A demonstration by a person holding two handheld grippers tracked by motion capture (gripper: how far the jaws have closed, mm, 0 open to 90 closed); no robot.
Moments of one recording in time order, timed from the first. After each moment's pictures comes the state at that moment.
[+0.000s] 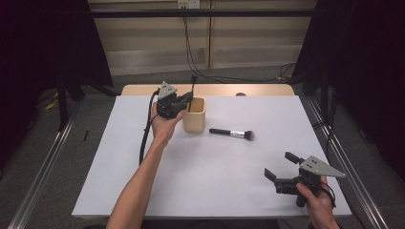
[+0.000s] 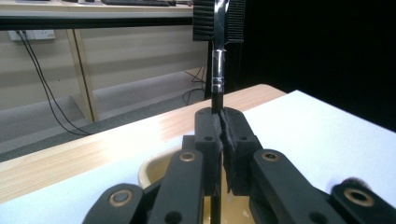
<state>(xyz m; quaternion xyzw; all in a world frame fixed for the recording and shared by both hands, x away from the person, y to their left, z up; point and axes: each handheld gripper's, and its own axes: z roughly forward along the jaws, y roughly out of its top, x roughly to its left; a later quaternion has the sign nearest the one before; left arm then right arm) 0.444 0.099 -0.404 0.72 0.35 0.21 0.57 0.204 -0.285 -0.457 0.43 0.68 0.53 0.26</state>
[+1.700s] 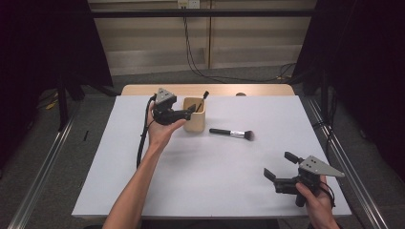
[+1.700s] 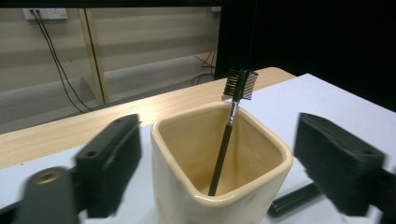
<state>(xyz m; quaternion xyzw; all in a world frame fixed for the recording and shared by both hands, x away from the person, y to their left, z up) 0.429 0.111 -0.407 0.72 0.37 0.19 0.55 0.205 -0.284 -0.457 0.43 0.69 0.53 0.25</state>
